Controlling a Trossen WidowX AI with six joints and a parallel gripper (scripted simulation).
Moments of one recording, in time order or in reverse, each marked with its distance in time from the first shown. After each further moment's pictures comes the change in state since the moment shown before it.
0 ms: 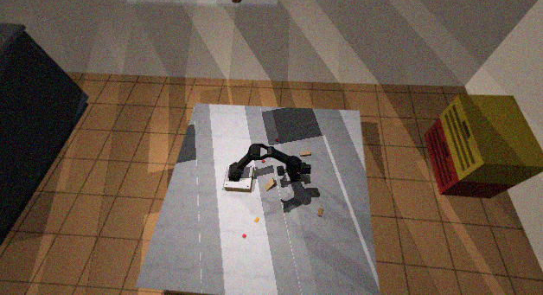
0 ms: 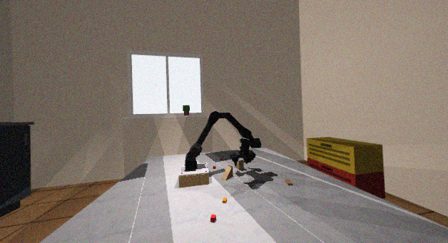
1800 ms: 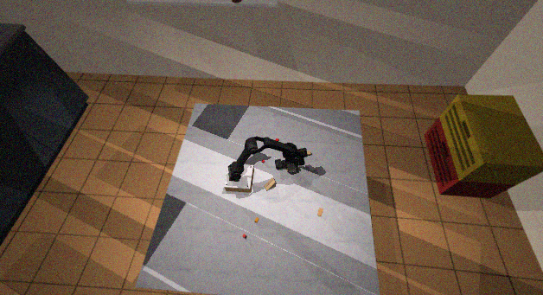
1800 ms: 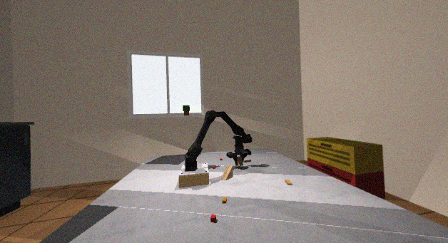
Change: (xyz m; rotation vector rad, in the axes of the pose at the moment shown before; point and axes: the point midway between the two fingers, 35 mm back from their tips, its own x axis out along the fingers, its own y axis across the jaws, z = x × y) arm 0.014 -0.004 -0.028 -0.002 -0.372 -0.013
